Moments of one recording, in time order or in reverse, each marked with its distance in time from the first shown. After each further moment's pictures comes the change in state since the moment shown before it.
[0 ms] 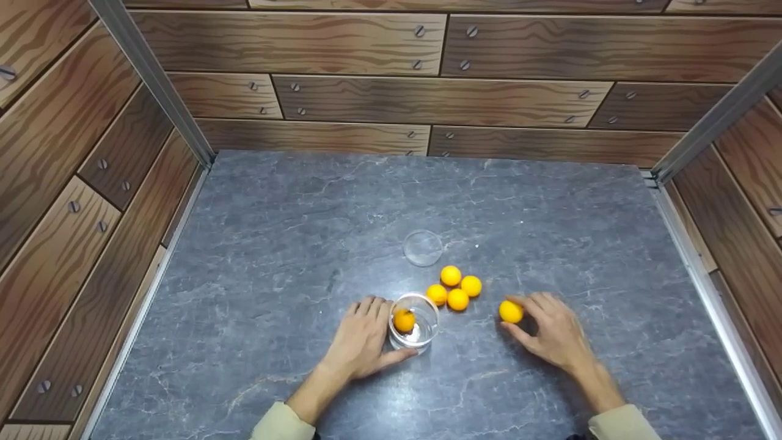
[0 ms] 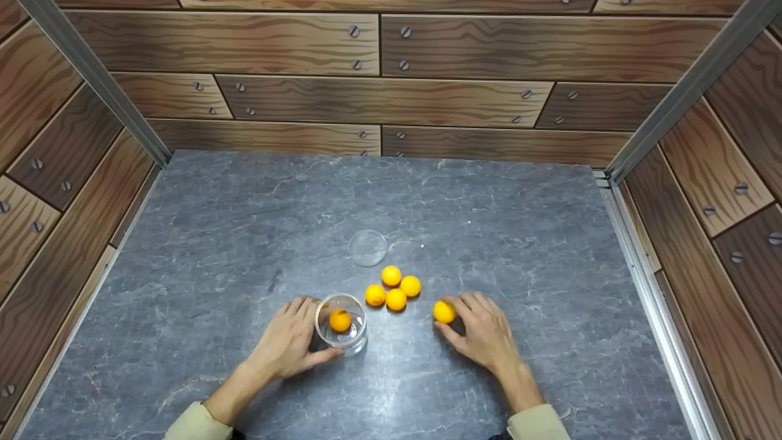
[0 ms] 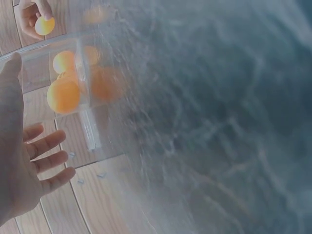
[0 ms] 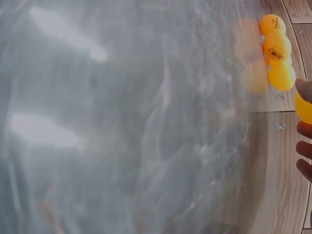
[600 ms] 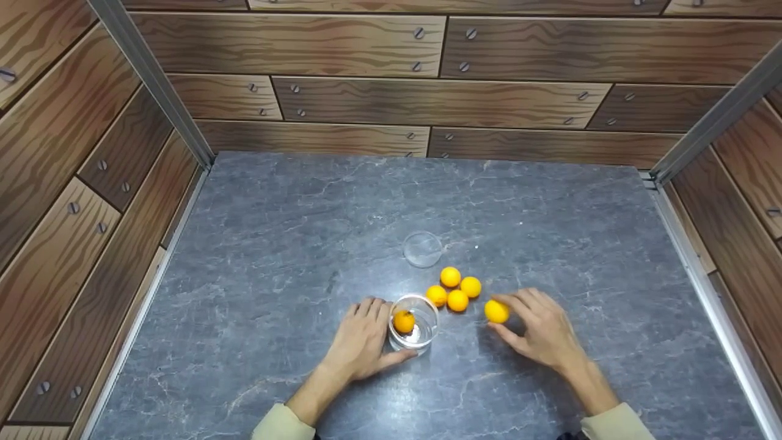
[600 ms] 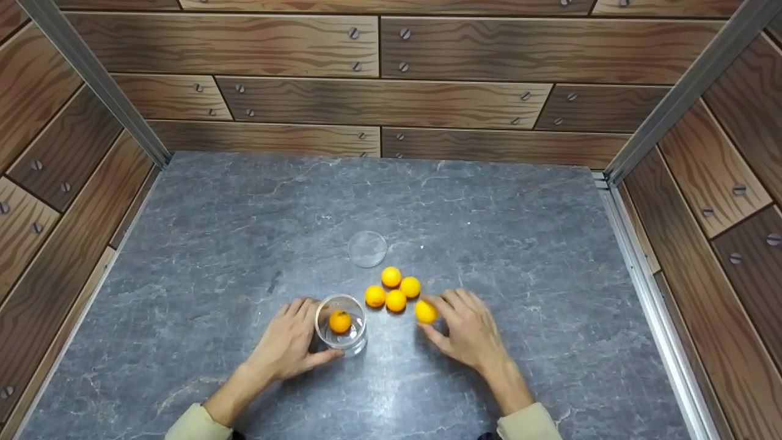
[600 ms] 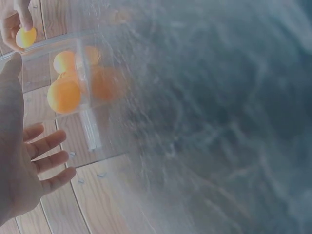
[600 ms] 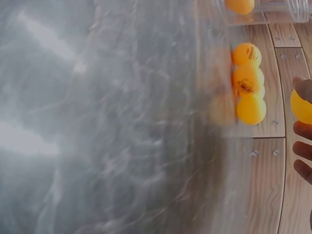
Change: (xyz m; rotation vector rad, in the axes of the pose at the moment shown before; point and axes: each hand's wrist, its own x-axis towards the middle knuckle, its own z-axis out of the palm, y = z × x) left_hand -0.001 0.001 0.001 0.000 0.040 0.006; right_hand 0.028 -0.030 -0.013 -0.008 0.015 -0.106
